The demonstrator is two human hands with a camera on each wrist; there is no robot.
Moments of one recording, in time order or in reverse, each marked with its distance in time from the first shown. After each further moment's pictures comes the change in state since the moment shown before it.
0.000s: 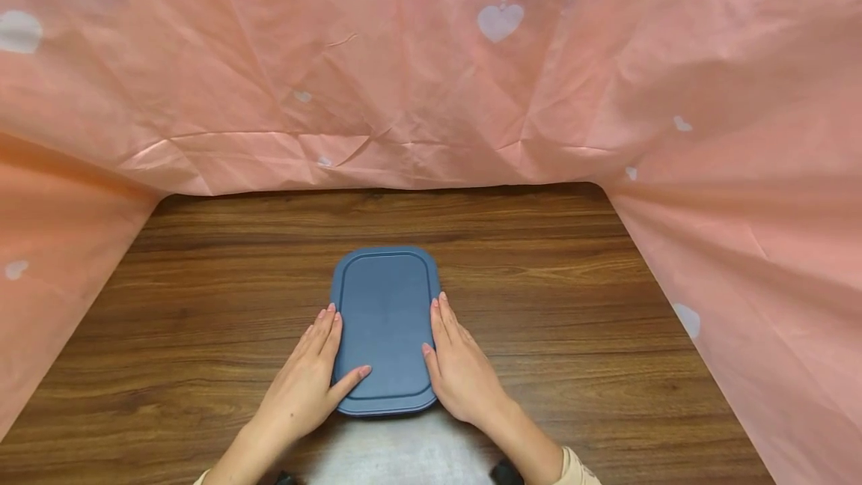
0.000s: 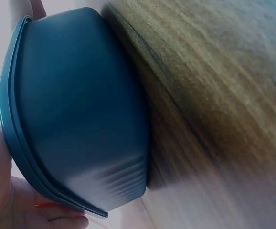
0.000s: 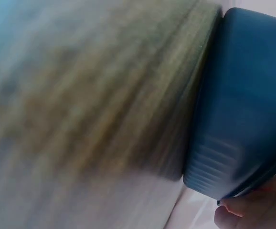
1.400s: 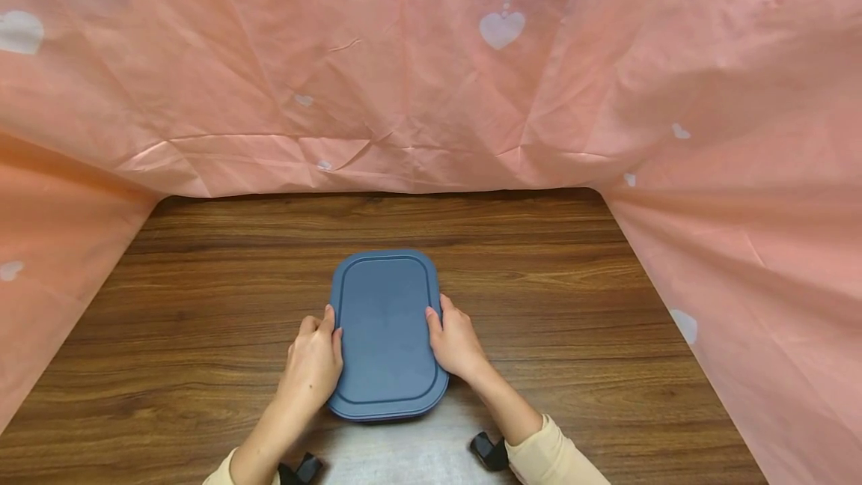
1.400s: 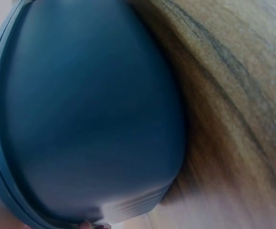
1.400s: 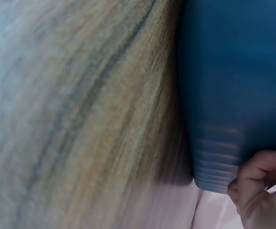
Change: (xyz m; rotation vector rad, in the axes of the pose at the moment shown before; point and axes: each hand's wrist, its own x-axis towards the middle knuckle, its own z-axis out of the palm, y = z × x) left_hand 0.031 0.014 0.006 -0.108 0.236 -0.287; right_hand 0.050 0.009 0.003 0.377 0.102 0.249
